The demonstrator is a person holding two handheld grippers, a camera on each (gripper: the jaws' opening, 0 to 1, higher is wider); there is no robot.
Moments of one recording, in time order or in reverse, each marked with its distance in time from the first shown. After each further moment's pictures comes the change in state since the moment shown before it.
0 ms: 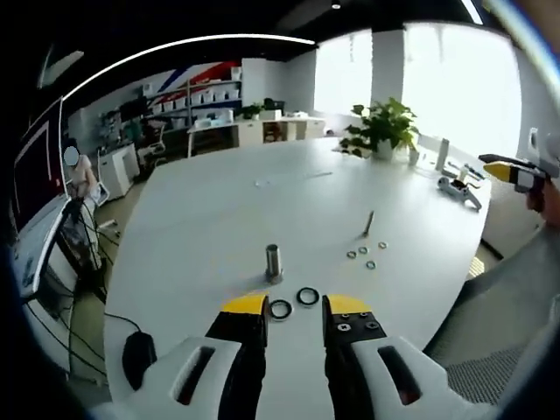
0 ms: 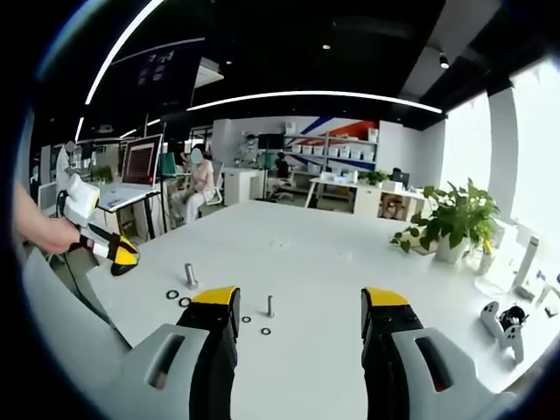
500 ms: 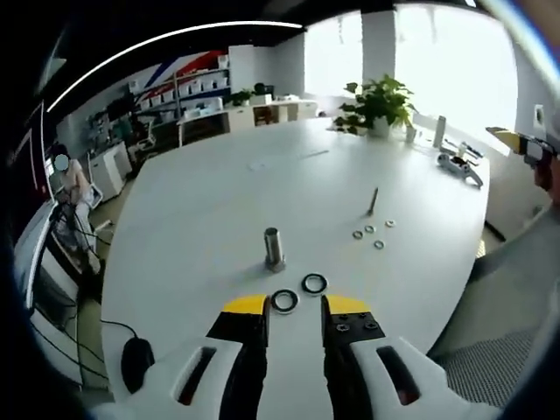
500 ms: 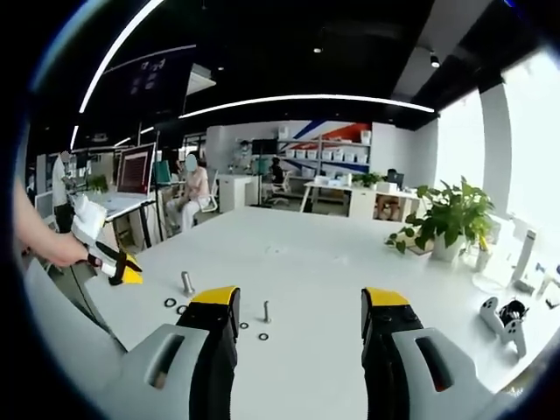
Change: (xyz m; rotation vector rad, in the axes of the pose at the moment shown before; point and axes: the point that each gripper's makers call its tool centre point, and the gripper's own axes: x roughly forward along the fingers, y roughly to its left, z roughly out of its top) left arm 0.028 0.005 -0.022 0.058 0.101 -0.021; right arm -0.003 -0.010 0.007 0.040 -0.037 -0.026
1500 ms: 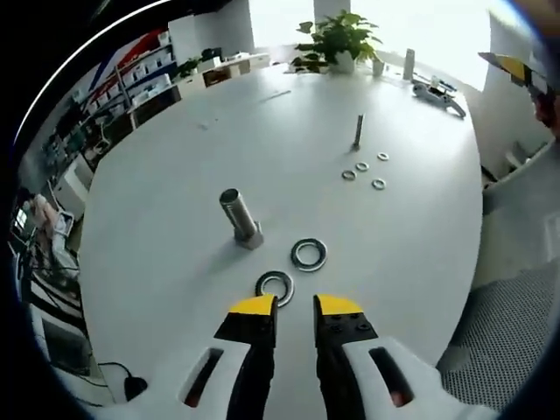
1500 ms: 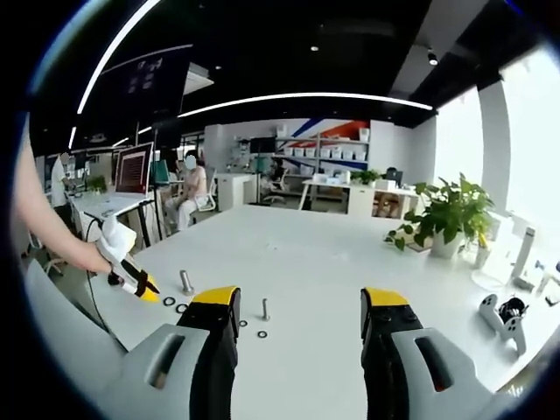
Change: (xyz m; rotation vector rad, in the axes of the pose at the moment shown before) left arm 0.060 -0.009 -0.036 0.215 0.256 -0.128; right arm 0.001 -0.001 -0.006 0.002 0.024 -0.002
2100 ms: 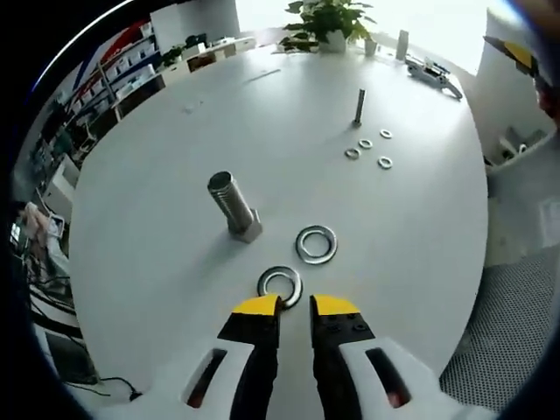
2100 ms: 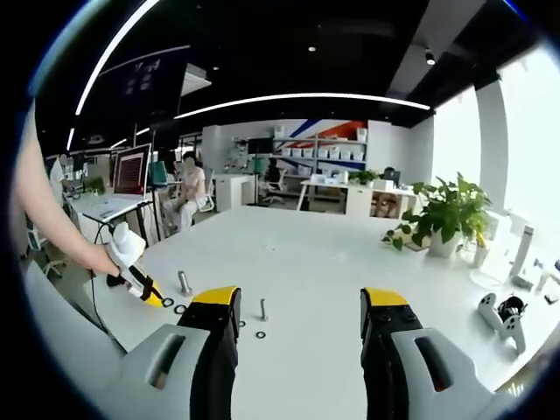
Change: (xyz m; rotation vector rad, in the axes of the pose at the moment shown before) left arm 0.022 0.008 -0.010 0.055 0.090 -0.051; right arm -0.001 -0.003 0.000 0.005 -0.001 -0.011
